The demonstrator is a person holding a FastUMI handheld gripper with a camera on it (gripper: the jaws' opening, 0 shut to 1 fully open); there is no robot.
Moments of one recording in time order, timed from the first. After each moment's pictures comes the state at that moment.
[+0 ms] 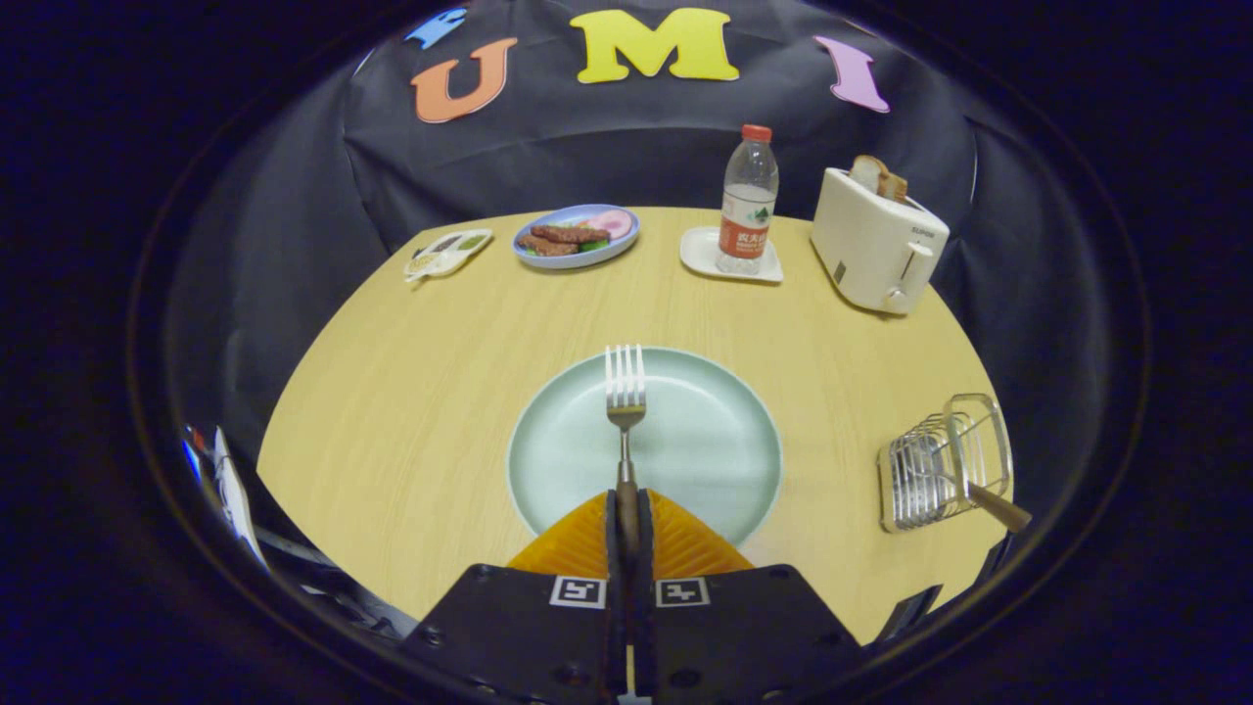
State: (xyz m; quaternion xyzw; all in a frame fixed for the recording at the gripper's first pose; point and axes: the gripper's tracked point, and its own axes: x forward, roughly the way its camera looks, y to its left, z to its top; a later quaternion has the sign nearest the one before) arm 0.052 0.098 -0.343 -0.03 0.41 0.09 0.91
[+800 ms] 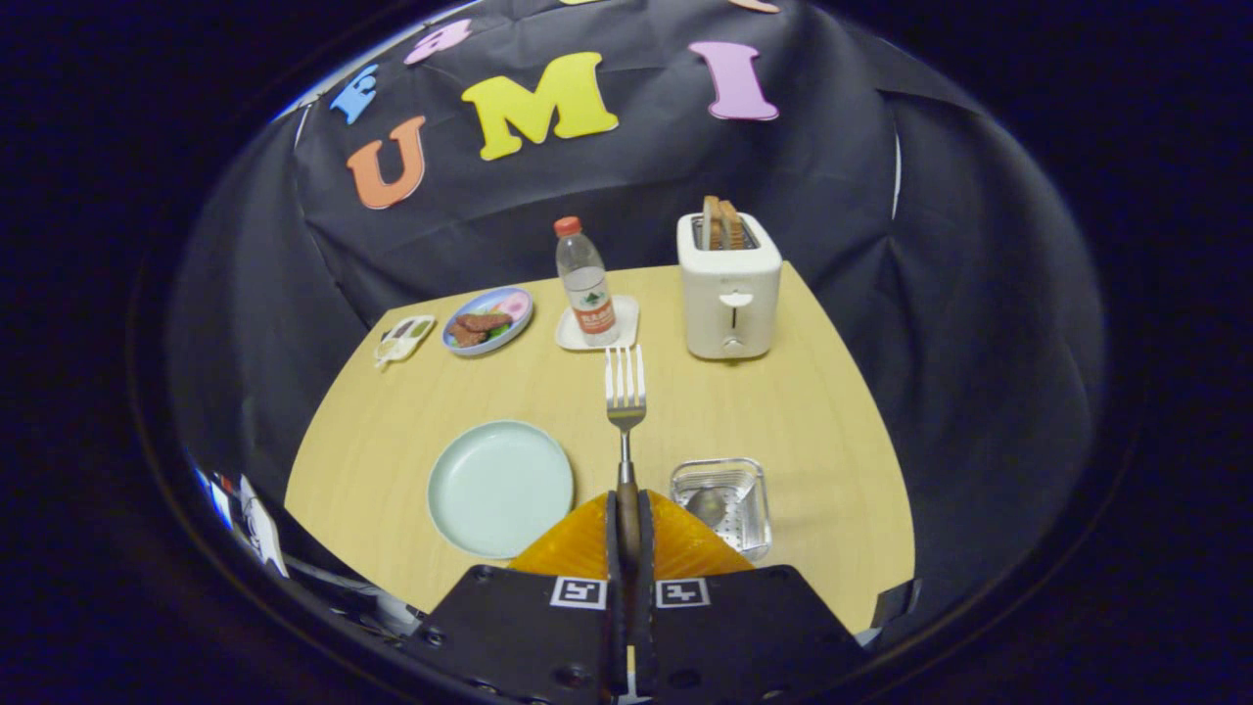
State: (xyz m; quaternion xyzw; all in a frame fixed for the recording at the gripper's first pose) arm 0.062 -0.103 -0.243 0.03 0.38 0.06 0.92
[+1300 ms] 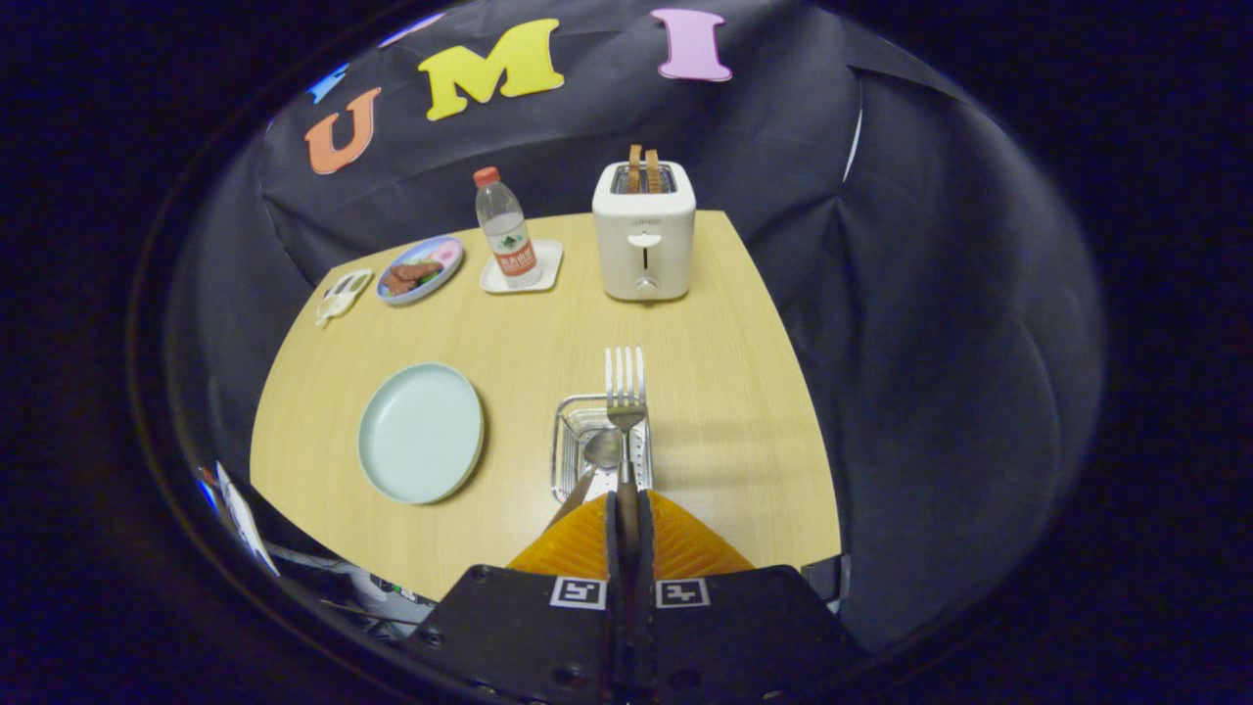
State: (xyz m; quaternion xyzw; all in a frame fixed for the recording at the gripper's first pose) arm 0.025 -0.170 -0.267 -0.01 0.46 0.00 0.89
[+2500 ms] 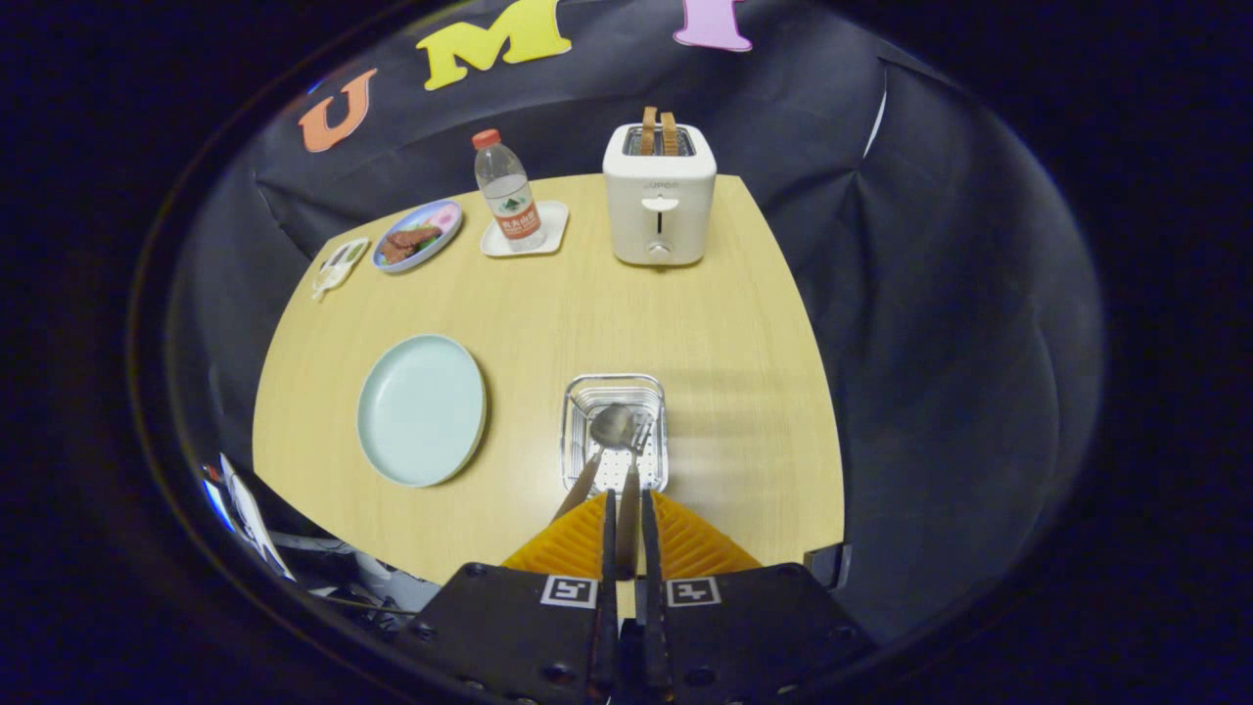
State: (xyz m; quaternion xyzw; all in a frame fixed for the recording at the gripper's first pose) arm 0.030 -0.158 -0.267 -0.02 0.51 0.01 0.86
